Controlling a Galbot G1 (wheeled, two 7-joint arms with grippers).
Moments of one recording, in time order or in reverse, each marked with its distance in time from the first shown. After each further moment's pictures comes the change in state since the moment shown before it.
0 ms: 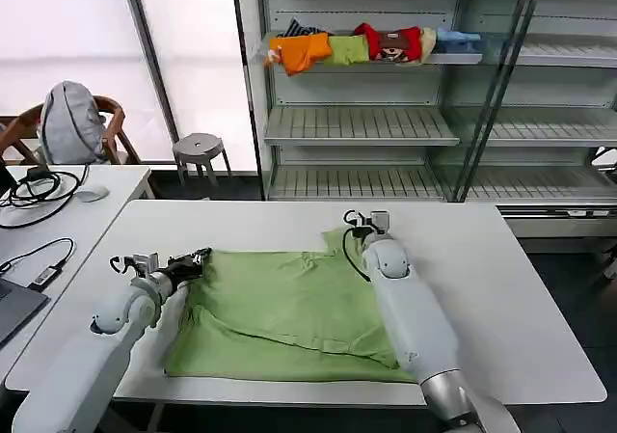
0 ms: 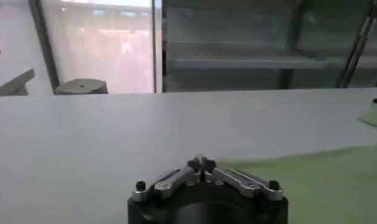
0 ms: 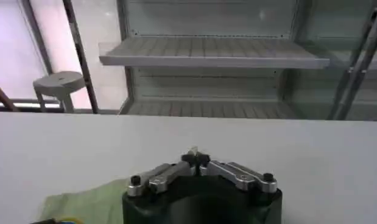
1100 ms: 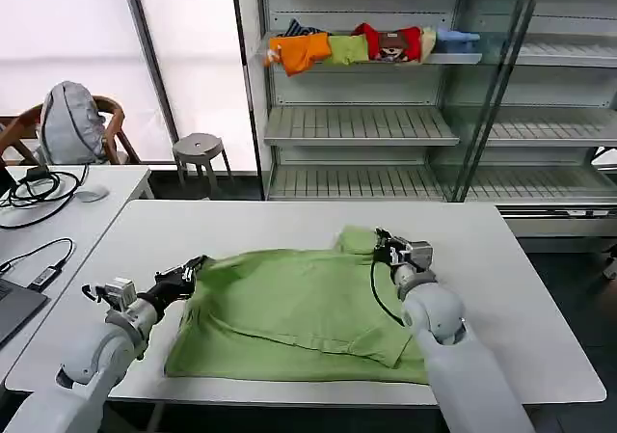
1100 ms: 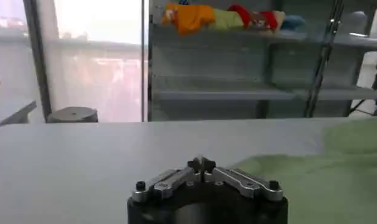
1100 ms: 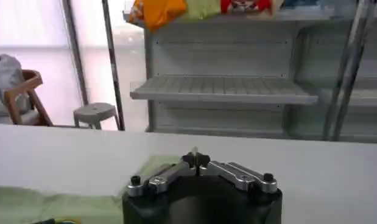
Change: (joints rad) left arm 0.350 0.025 -0.224 -0.389 -0.031 -0.036 -0.035; right arm -0.436 -0.245 0.033 0.735 0.160 -0.072 0.043
